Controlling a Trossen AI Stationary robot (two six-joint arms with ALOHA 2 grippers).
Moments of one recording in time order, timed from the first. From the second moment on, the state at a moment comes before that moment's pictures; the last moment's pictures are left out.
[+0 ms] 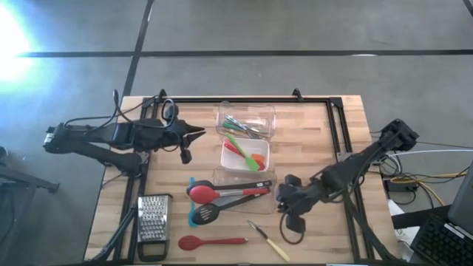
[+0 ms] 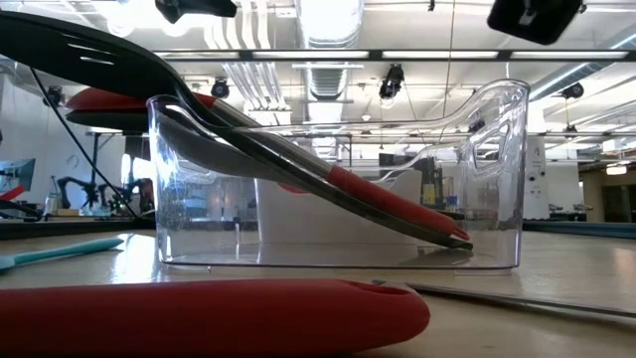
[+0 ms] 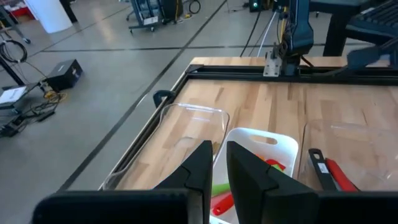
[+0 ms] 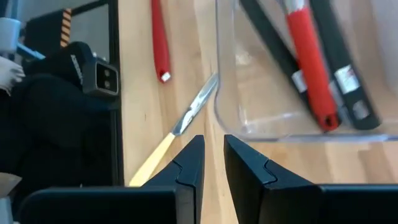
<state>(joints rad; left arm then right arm) -0.06 0.89 0.96 -0.37 -0.43 0.01 0.56 1.45 1.17 -0.66 0.09 0.74</state>
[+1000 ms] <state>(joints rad) -0.06 0.91 0.96 -0.35 -0.43 0.08 0.72 1.74 1.17 -0.49 0.08 1.11</state>
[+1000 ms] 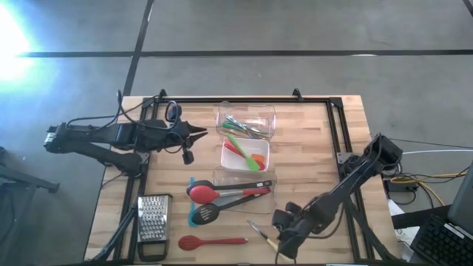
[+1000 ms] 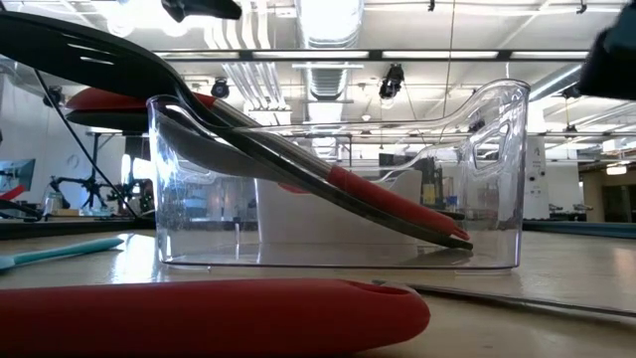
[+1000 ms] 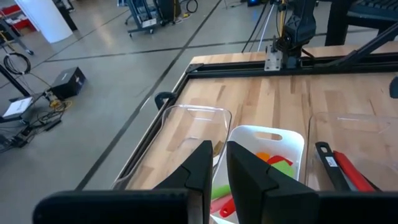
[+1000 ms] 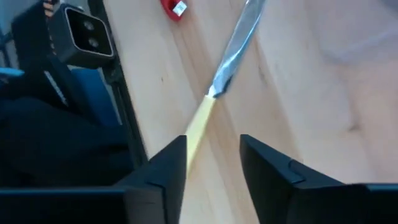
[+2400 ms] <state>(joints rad) -0.06 0.93 0.96 -0.36 -0.43 0.08 0.78 2.10 1.48 -0.71 0.03 1.24</state>
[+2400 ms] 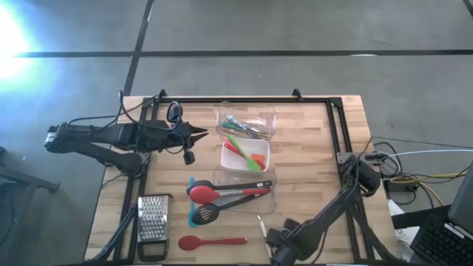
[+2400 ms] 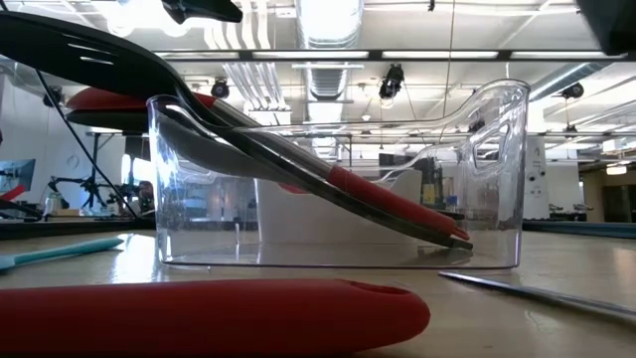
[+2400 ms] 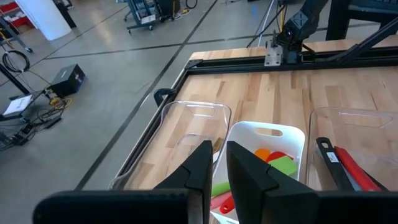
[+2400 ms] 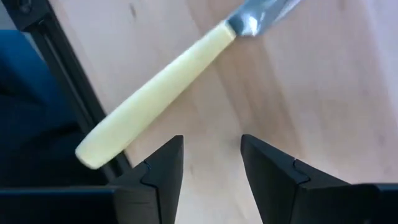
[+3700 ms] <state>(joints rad) -0.06 0.93 0.96 -0.36 -0.43 0.08 0.81 2.08 1.60 -0.70 0.27 1.45</state>
